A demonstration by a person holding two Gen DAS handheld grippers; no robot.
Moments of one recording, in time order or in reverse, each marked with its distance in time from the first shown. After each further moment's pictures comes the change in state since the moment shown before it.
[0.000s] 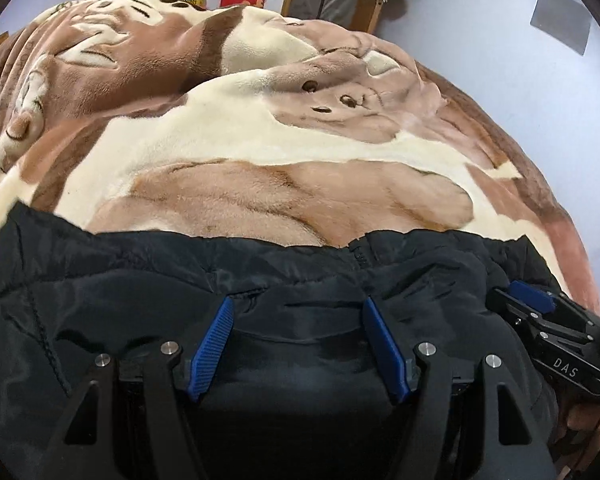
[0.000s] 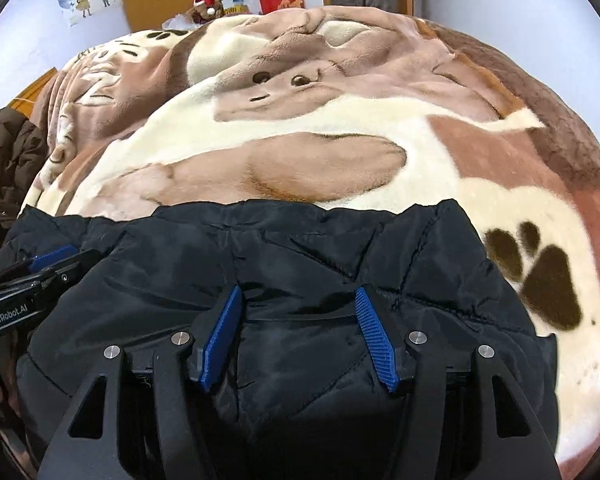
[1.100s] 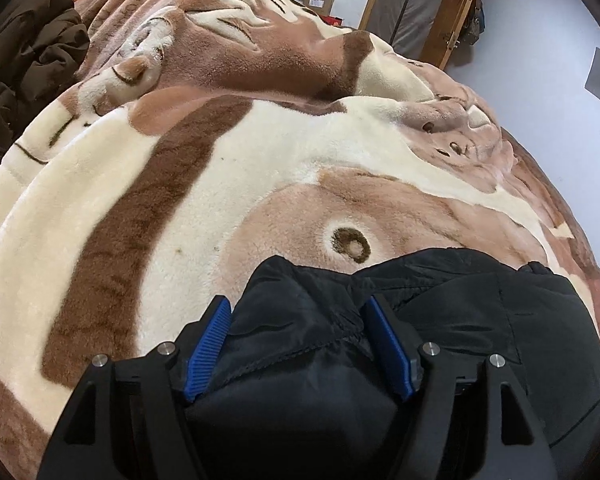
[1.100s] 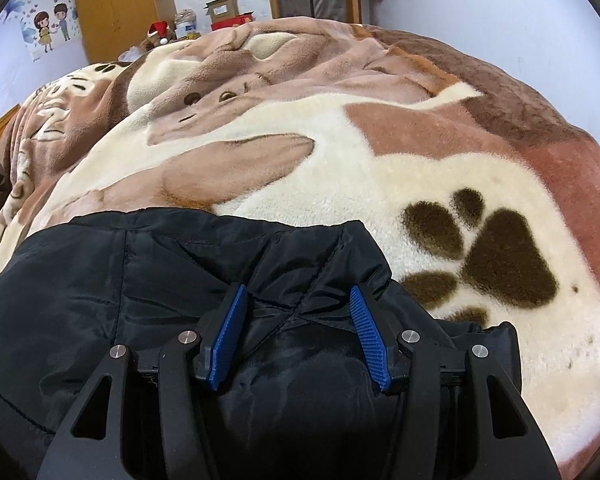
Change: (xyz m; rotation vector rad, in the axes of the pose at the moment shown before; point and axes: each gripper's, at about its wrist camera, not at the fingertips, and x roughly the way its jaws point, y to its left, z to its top) left arm -0.017 0.134 -0.022 -0.177 -0.101 0.116; right arm 0.003 -0.053 -0.013 0.110 -0.084 -0.116
